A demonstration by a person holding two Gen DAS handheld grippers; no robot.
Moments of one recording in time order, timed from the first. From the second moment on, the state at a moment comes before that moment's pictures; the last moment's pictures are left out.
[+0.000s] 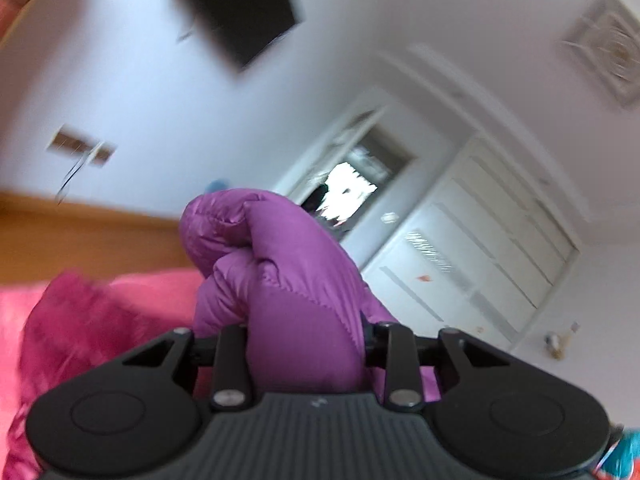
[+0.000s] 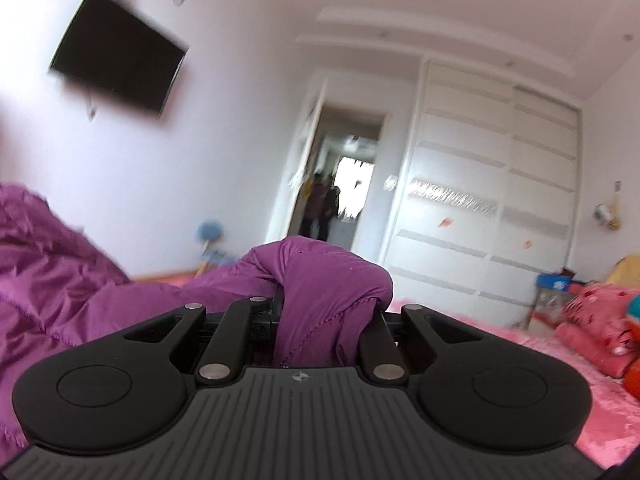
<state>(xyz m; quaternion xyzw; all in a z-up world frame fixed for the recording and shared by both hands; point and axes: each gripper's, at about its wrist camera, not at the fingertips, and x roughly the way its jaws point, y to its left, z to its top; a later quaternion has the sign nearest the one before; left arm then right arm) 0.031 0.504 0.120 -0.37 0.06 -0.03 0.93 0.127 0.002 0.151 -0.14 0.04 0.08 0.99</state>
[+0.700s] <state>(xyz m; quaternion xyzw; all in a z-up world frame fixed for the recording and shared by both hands) 0.055 0.511 0.079 -0.35 0.19 -0.05 0.92 0.036 -0.165 0.085 0.12 0.28 0.09 0.95</state>
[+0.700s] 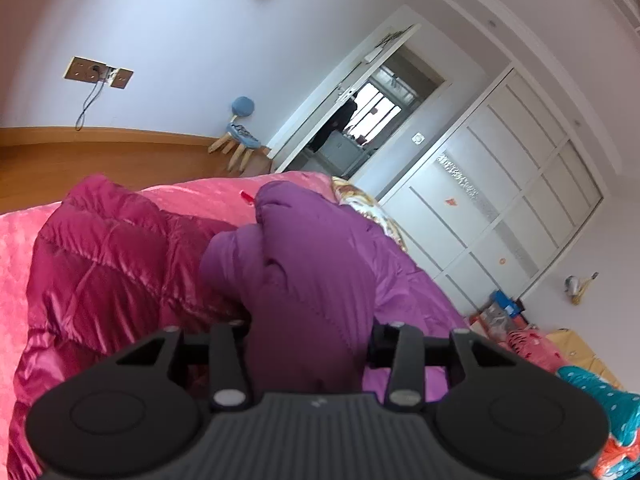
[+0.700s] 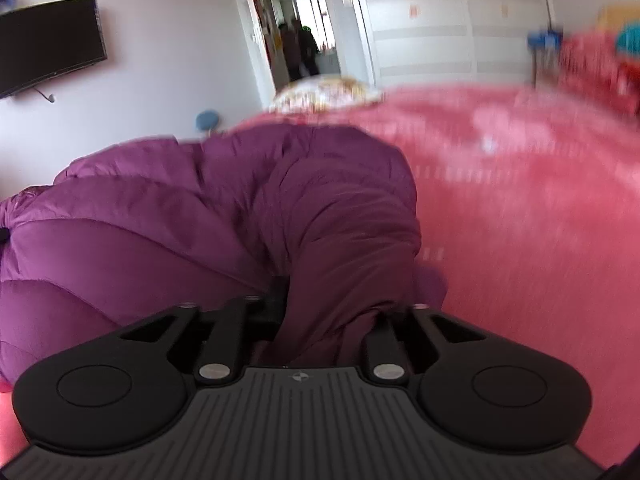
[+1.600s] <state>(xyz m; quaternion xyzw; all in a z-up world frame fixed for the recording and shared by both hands) 0.049 0.502 0.073 -0.36 0.19 0.02 0.91 0.074 -0.273 -0.011 0.44 0.36 0.27 0.77</state>
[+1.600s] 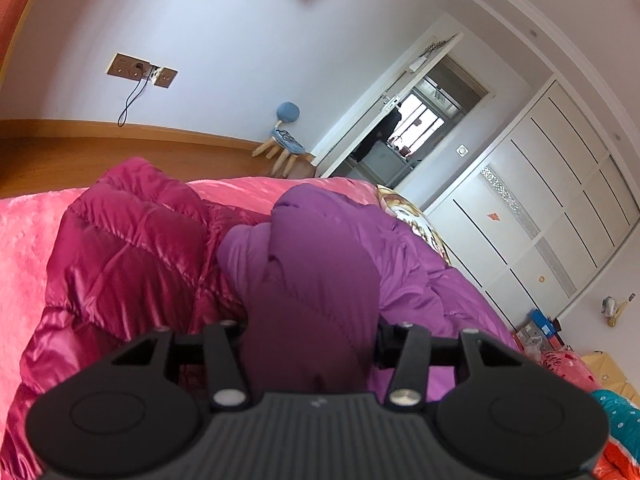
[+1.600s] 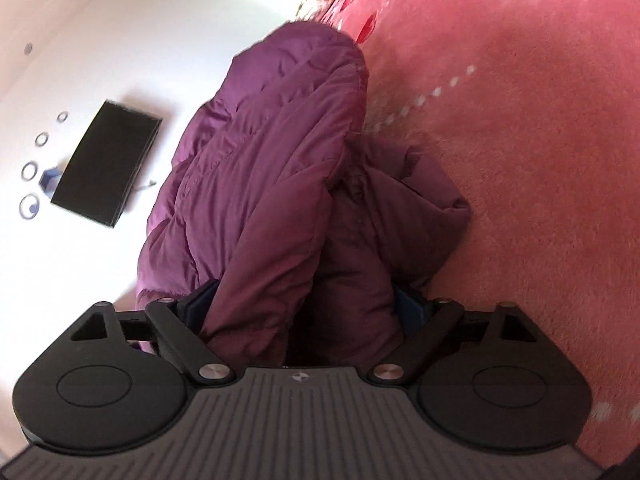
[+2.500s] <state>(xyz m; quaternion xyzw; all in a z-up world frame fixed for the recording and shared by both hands) -0.006 0.510 0.133 -0.35 0.00 0.04 0.94 0.118 -0.130 0.213 0.17 0.15 0.30 0.93</state>
